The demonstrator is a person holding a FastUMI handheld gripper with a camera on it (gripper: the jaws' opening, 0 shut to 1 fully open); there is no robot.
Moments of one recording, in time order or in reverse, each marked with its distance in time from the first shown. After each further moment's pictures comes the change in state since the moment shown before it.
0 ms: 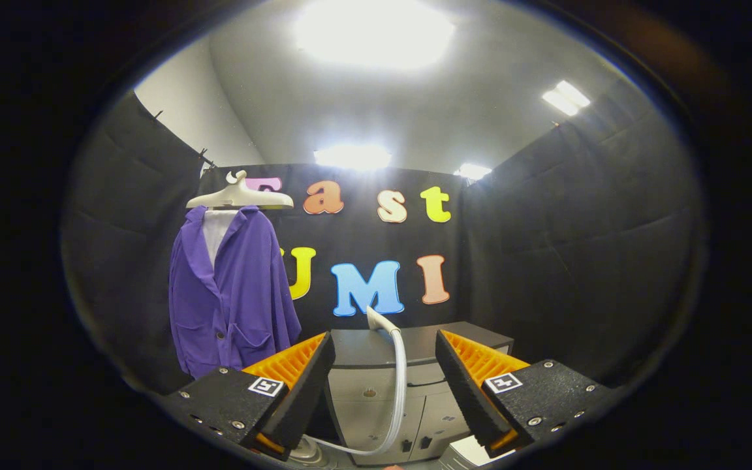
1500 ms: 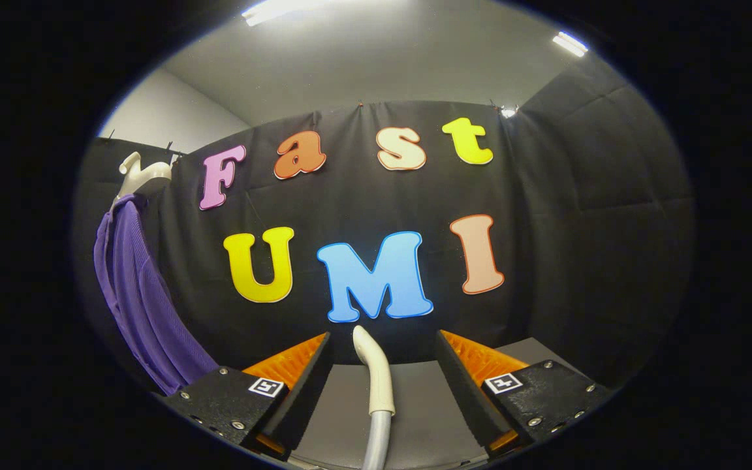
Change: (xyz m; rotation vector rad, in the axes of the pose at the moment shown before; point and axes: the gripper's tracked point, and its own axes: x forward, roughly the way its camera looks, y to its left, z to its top) arm 0.402 -0.060 -0.048 0.153 0.226 0.198
